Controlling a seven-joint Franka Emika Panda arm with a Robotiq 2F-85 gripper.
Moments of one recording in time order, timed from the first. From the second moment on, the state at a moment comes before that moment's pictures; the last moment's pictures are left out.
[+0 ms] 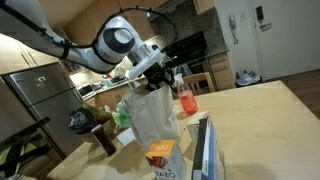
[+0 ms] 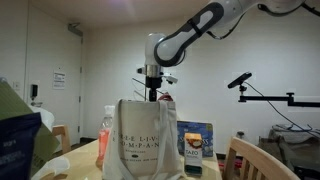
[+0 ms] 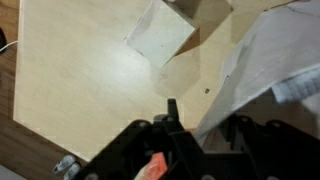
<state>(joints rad) -0.03 0.56 0.05 -1.61 -0.32 2.35 -0.47</state>
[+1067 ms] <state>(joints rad) -0.03 0.40 0.00 -1.66 -0.36 2.47 -0.46</state>
